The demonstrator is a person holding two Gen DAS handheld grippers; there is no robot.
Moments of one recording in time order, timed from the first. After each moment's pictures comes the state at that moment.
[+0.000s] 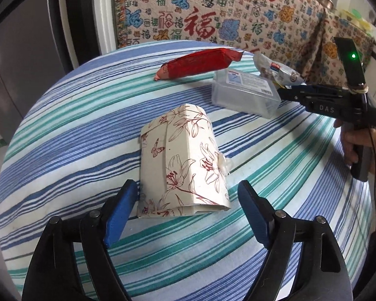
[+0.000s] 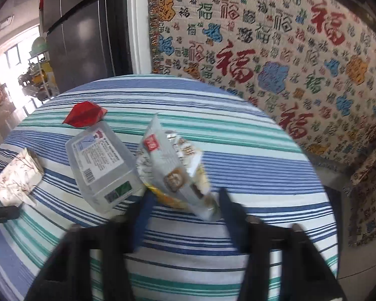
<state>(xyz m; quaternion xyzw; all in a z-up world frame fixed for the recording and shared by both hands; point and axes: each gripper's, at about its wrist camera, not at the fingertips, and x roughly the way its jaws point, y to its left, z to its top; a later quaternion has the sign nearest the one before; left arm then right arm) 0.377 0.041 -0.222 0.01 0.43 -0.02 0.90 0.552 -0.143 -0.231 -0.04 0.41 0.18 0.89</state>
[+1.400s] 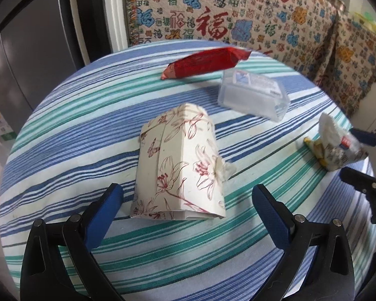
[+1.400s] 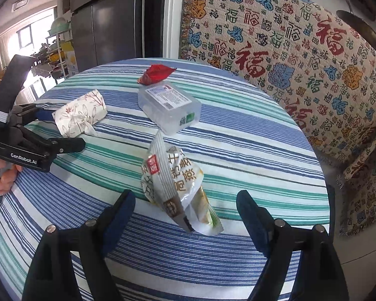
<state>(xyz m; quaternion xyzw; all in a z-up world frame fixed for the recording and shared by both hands) 0.377 0.031 -0.219 0.00 0.42 0.01 0.91 0.430 -0.136 -0.204 -0.10 0.39 0.20 0.89</state>
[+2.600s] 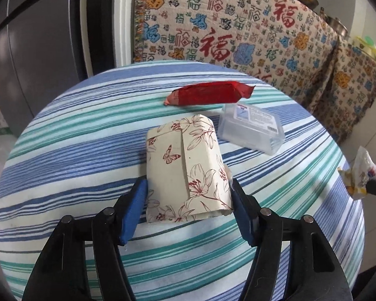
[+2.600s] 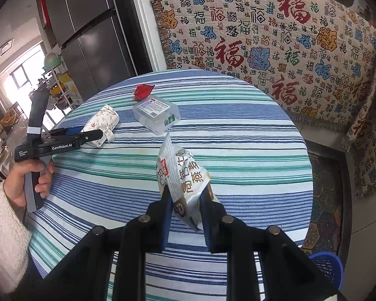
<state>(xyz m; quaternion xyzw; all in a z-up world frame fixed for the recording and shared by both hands) 0.387 0.043 -0.203 -0.04 0.38 0.01 0.92 0.404 -0.213 -0.173 0.01 0.42 0.20 0.88</state>
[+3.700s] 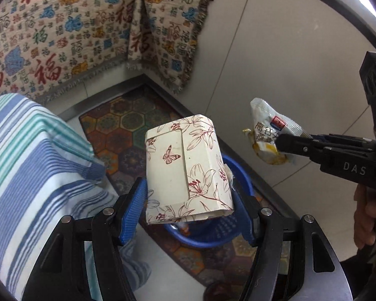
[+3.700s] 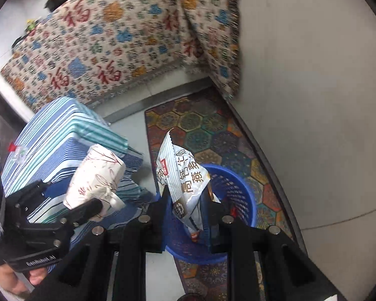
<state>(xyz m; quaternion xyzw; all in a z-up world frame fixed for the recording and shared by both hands) 0.372 -0.454 -0.247 0.10 0.46 -0.29 0.83 0.267 -0.543 -0.222 0.20 0.48 -0.12 0.85</state>
